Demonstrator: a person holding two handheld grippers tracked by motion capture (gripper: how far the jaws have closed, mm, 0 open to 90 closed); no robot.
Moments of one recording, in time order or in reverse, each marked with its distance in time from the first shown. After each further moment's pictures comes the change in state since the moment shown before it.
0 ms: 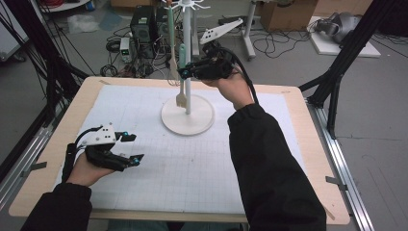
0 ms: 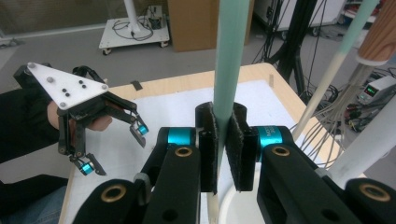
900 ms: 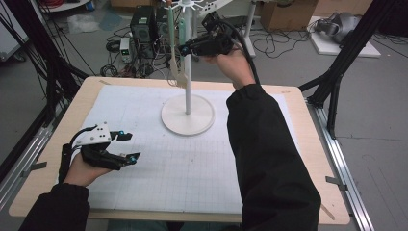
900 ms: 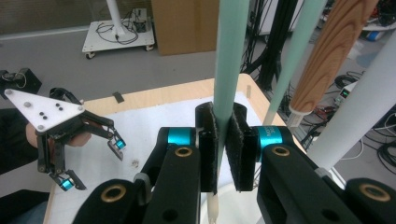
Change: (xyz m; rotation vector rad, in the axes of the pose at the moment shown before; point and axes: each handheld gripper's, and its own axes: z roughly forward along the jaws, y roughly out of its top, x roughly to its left) left arm 0.004 -0.003 -0.008 -0.023 0.021 -0.015; right arm -0.023 0.042 -0.012 0.004 -0.054 0.004
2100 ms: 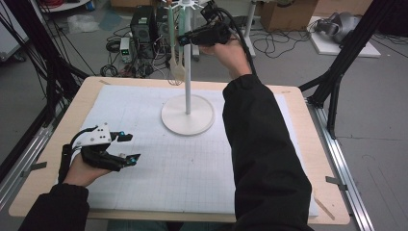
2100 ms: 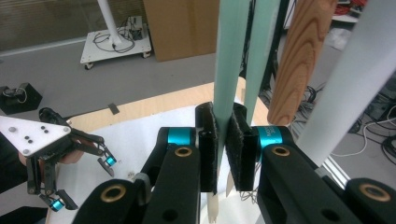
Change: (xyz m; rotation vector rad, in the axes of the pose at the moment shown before) left arm -0.001 -0.001 0.000 0.001 -0.017 0.009; right arm -0.022 0.011 0.006 -0.010 -0.008 0.062
